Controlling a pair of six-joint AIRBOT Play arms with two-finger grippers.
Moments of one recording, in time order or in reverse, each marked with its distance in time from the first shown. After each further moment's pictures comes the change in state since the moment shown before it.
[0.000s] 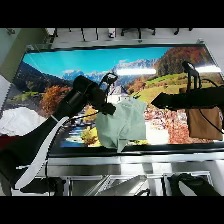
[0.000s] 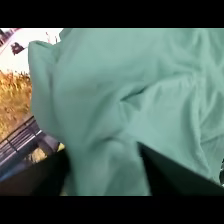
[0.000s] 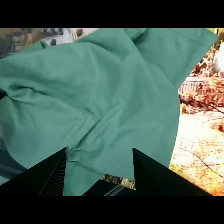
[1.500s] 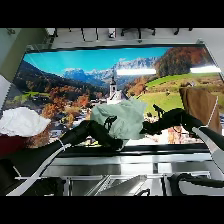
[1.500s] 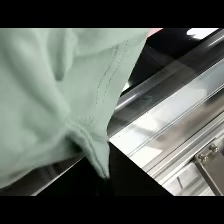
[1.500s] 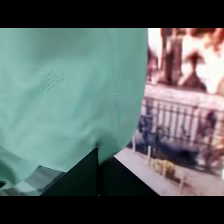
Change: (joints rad) left arm -0.093 0.136 -0.680 -0.629 -0.399 0.033; right arm -0.036 -0.429 -0.378 0.298 0.186 -0.370
